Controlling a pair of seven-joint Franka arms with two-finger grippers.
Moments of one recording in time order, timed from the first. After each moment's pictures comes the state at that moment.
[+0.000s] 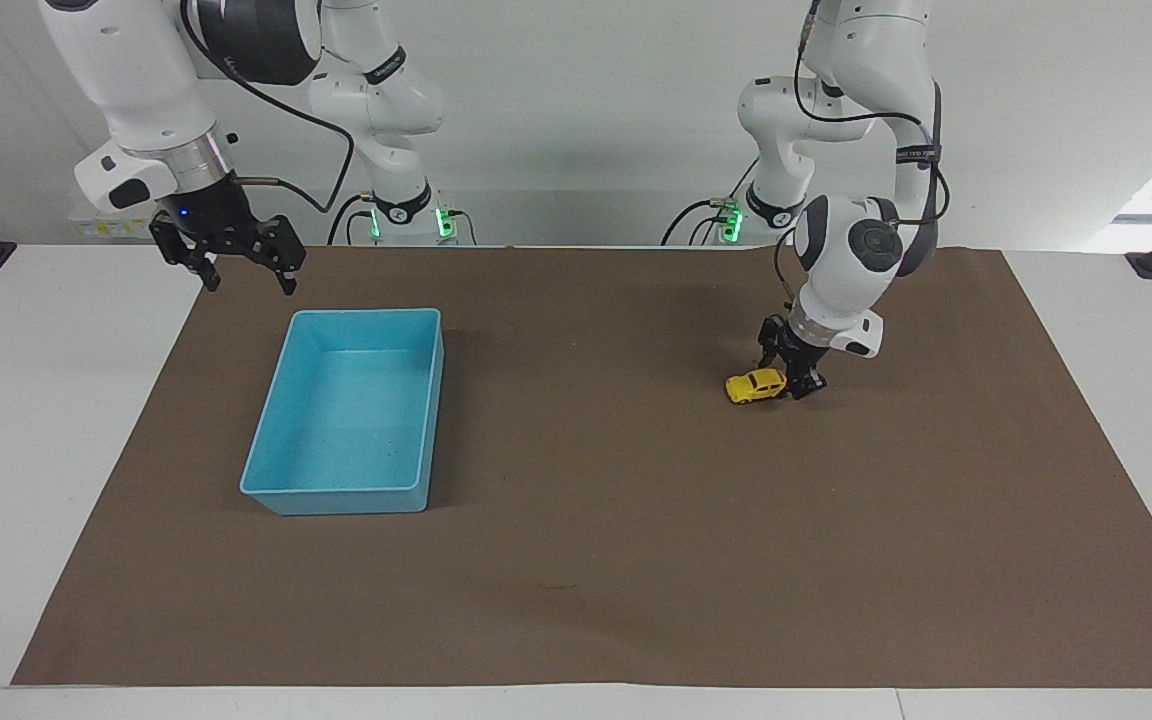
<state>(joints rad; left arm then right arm) -0.19 0.08 -0.05 -2.29 -0.13 2.28 -2.05 -0.09 -0.04 0.04 -1.67 -0.02 1.69 0.03</state>
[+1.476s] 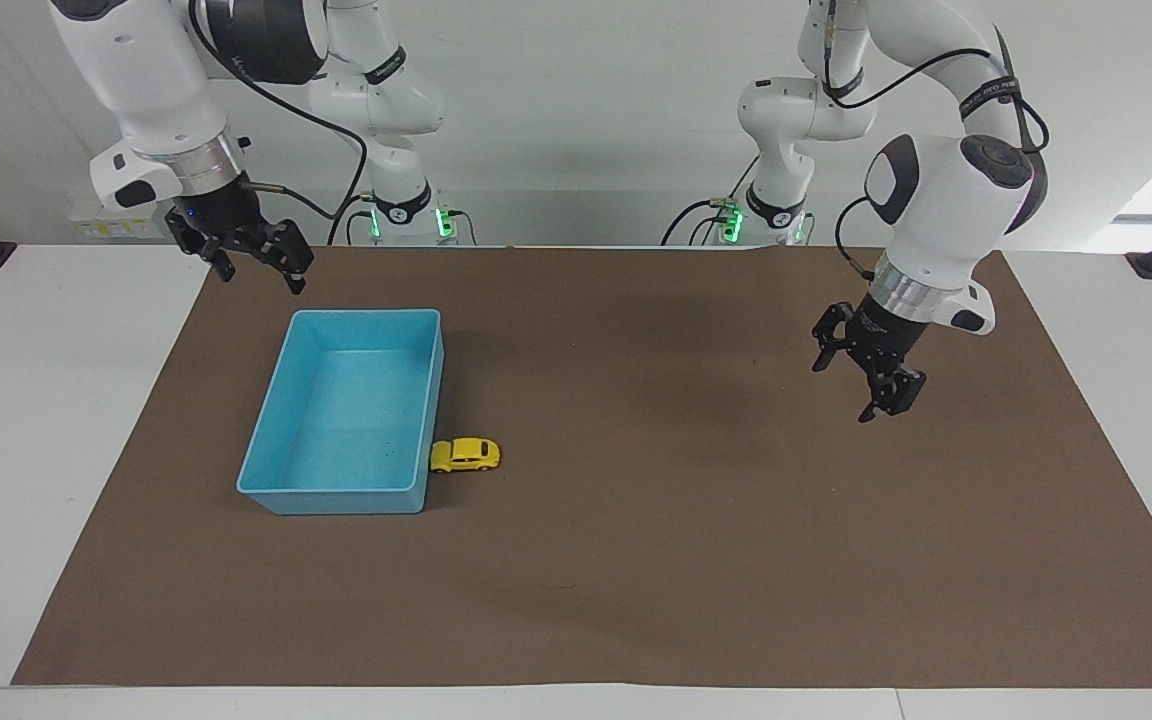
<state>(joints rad) -0.14 0.09 -0.05 -1.85 -0.12 2.14 -2.02 -0.07 -0.04 0.05 -1.68 -0.02 1.64 0.26</state>
